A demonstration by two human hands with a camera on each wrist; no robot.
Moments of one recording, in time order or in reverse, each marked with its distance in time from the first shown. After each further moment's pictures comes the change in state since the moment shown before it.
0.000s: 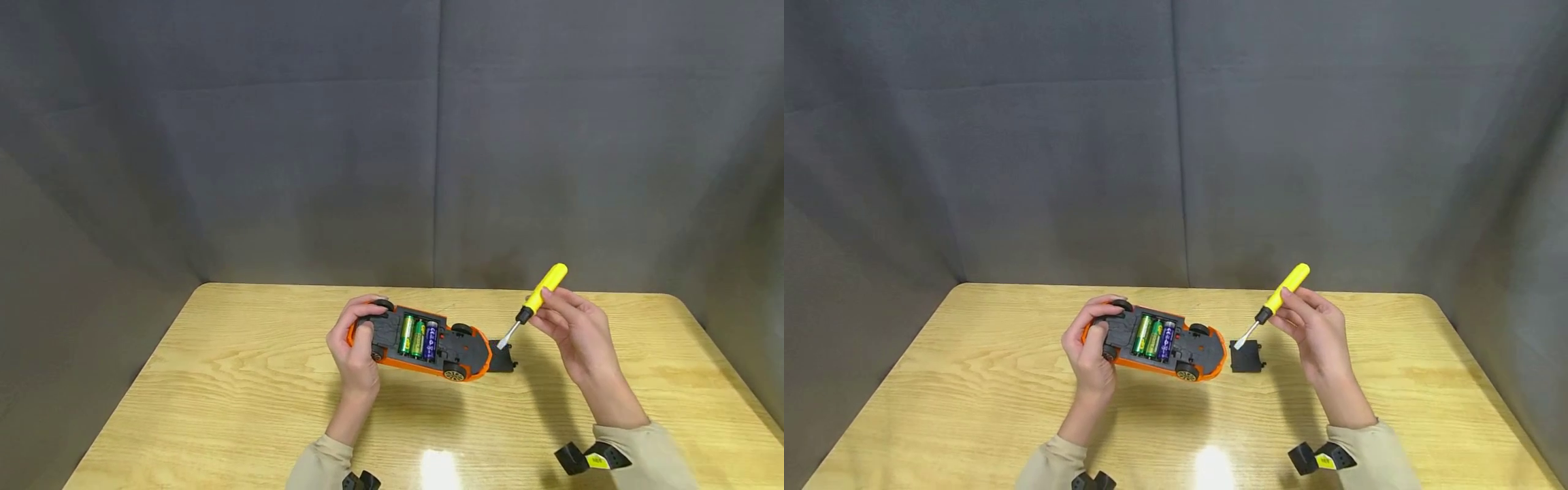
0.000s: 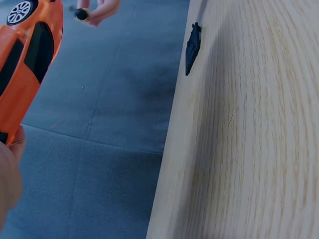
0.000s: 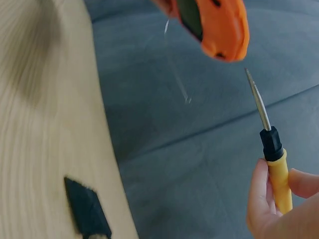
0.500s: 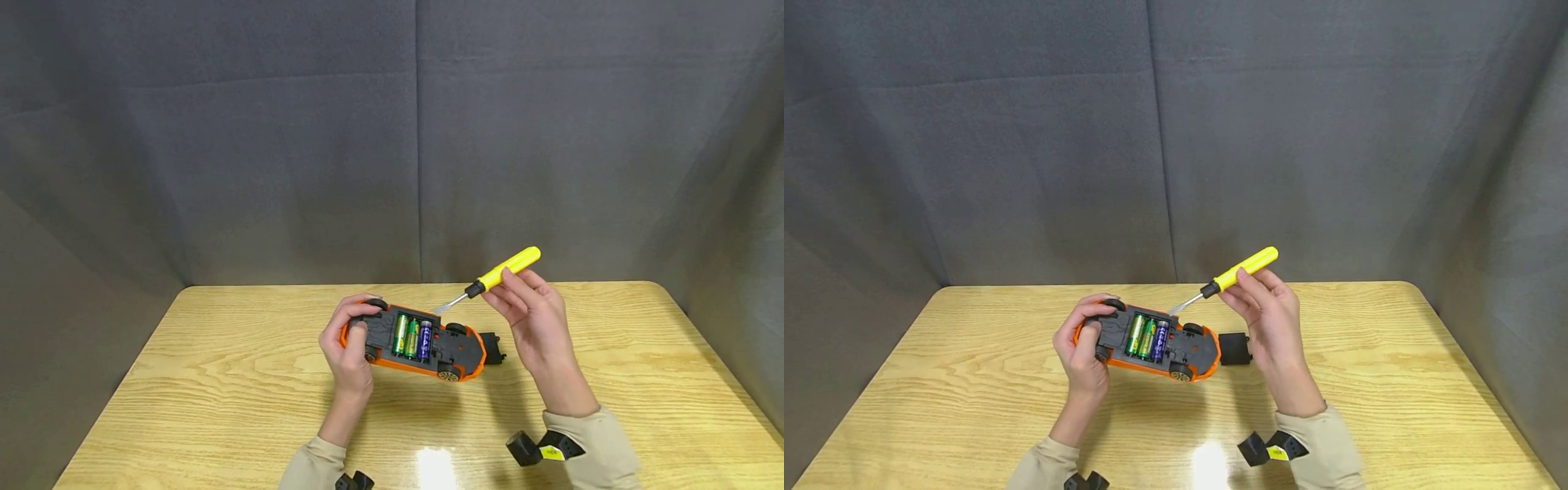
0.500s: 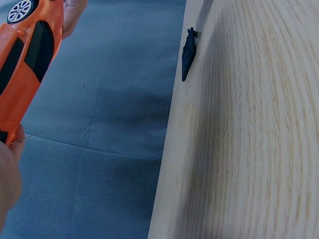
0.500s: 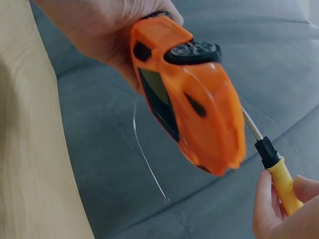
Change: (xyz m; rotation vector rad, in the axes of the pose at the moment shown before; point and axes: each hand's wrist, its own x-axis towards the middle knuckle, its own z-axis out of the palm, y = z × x) left_hand 0.004 0.008 -0.006 0.011 -0.016 0.023; right_hand -0.012 0.007 0.072 0.176 -0.076 -0.090
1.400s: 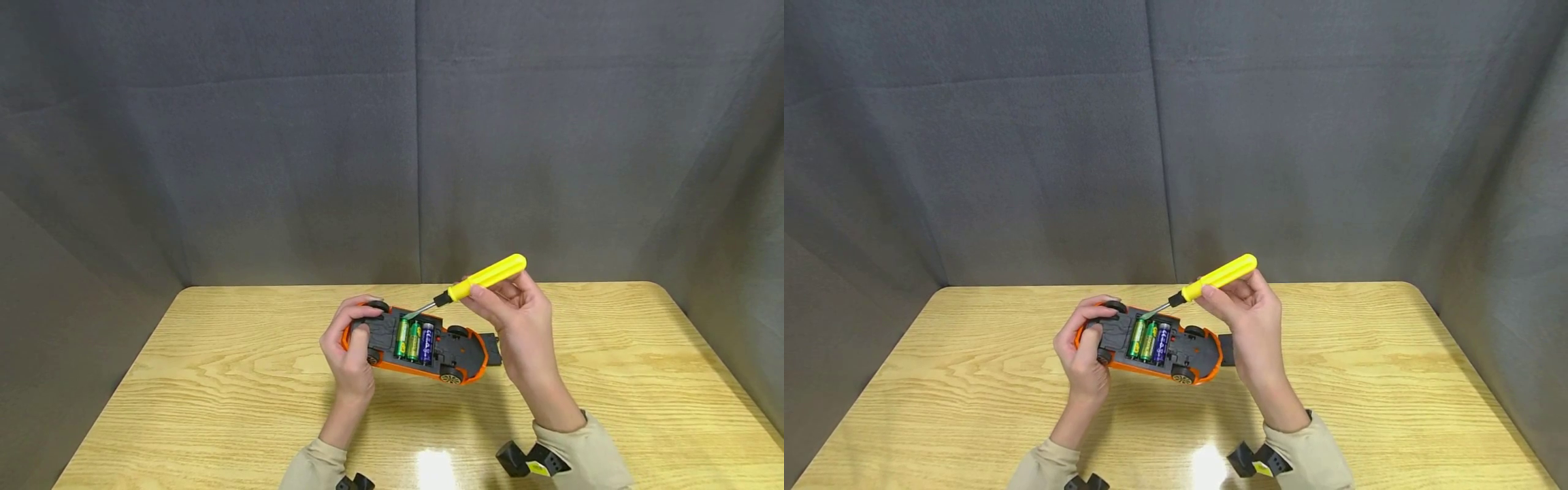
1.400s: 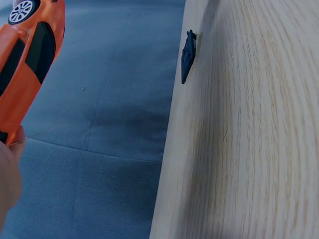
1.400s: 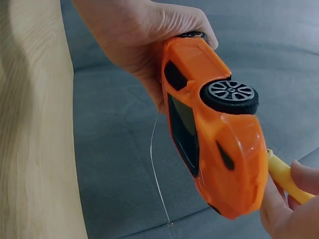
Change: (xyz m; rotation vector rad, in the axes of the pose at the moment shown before) left_hand -0.006 0.001 0.005 -0.026 -0.004 0.028; right_hand -0.021 0.013 0.020 -0.289 -0.014 -0.186
